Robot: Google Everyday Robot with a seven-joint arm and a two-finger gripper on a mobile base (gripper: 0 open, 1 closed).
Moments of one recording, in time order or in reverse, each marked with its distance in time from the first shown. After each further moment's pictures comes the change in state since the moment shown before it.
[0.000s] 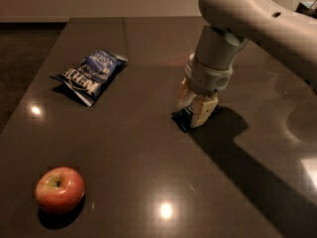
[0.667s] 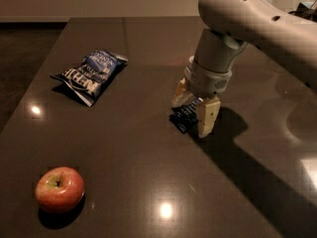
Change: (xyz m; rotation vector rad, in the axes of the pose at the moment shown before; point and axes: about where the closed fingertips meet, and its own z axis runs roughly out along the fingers) arm 0.002 0.000 0.008 0.000 0.000 0.000
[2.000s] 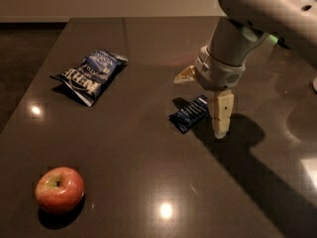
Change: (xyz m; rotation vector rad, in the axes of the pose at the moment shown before) arm 0.002 0.006 -0.030 0.081 -0.016 0.039
